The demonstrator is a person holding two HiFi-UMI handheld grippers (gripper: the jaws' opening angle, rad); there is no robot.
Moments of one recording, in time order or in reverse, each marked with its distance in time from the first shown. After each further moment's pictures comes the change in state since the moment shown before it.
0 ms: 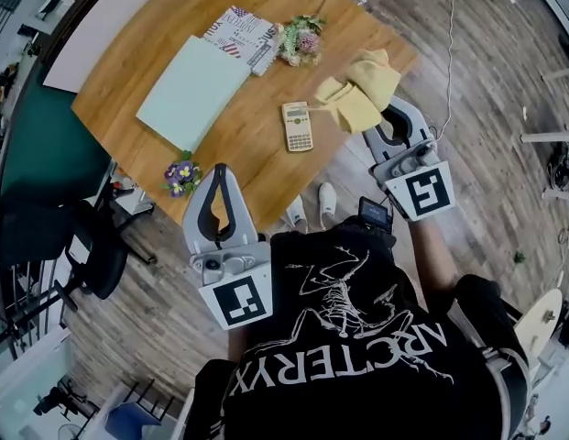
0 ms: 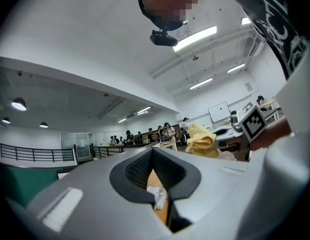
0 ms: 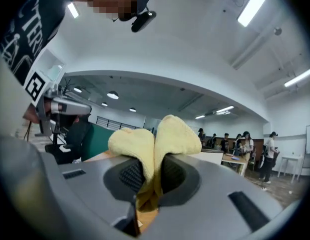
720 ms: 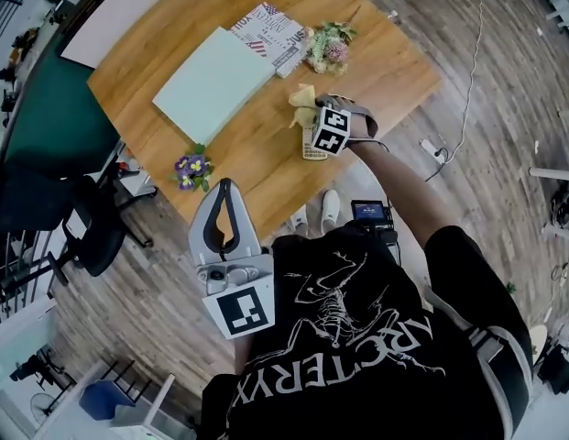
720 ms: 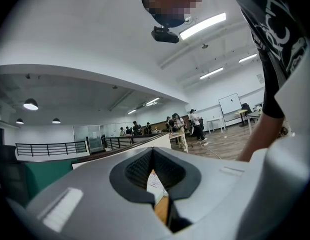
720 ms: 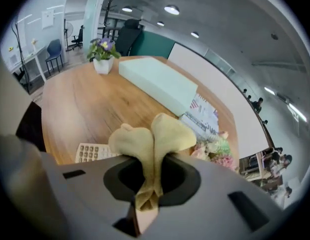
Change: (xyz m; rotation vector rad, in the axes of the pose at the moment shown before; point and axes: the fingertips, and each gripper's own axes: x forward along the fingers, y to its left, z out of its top) left arm -0.011 0.018 -0.026 -0.019 0.127 0.118; right arm 0.160 0.112 -0.321 -0.489 0.804 0.555
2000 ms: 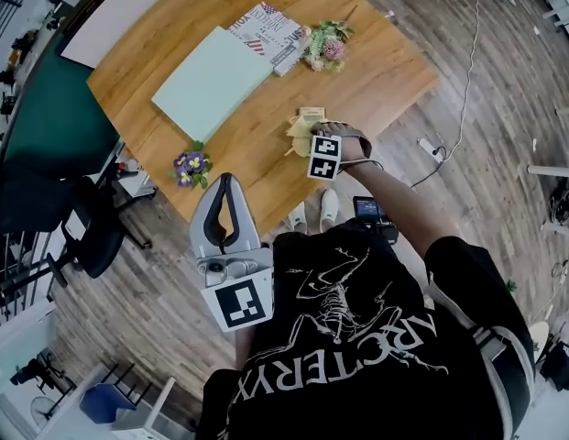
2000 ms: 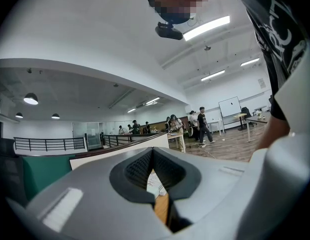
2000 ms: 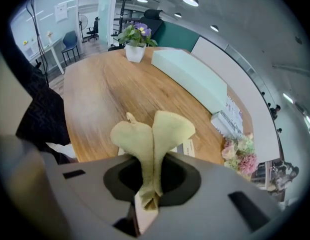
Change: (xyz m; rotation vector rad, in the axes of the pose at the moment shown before) left arm -0.006 -0.002 -0.004 -0.050 -0.002 -0.016; right arm -0.002 0.094 -0.011 -0.117 0.079 0.134
